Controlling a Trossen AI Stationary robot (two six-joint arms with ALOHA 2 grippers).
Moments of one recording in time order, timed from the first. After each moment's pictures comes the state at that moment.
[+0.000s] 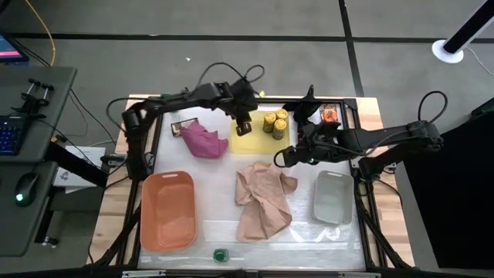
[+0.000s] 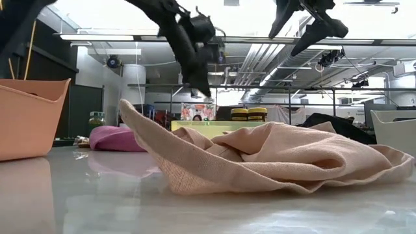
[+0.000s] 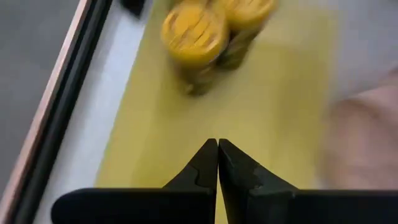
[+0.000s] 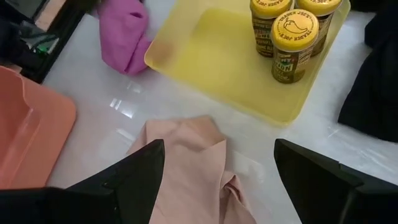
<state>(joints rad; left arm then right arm) 0.43 1.91 1.66 -0.77 0.11 0.19 0.14 1.30 1.21 -0.91 0.45 1.15</state>
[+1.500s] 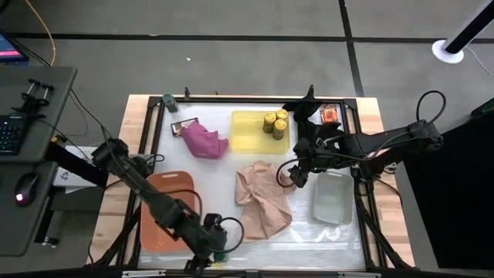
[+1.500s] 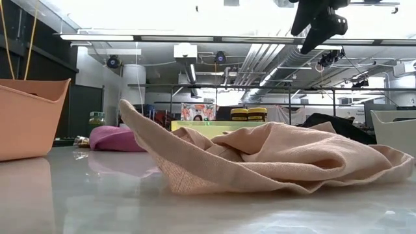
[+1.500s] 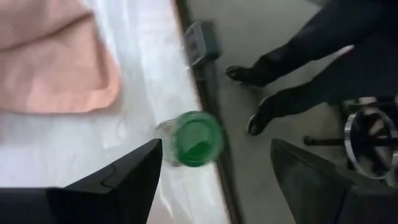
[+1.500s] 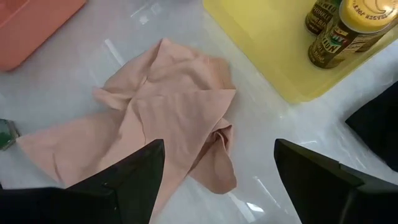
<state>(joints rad) -0.69 1.78 1.52 -0.73 0.03 -0.50 0.22 1.30 1.21 -0.97 0.30 0.81</state>
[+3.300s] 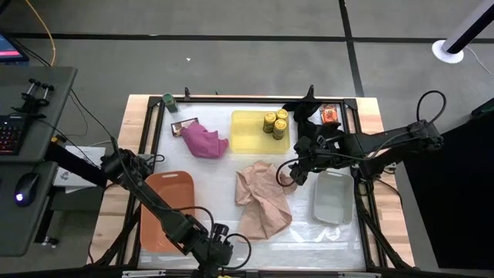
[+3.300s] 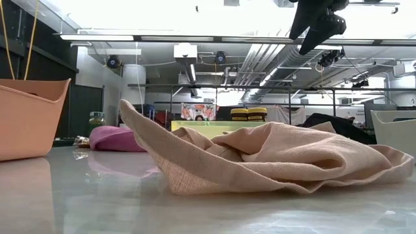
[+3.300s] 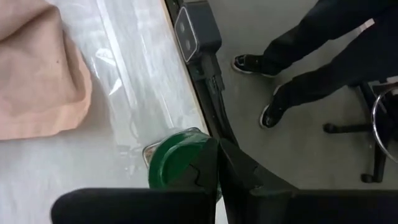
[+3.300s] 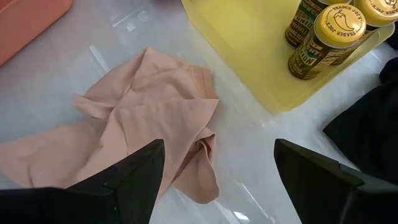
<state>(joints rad) -0.73 1.92 1.55 -0.65 0.00 -0.44 0.22 1.30 1.21 -0.99 0.37 0.78</state>
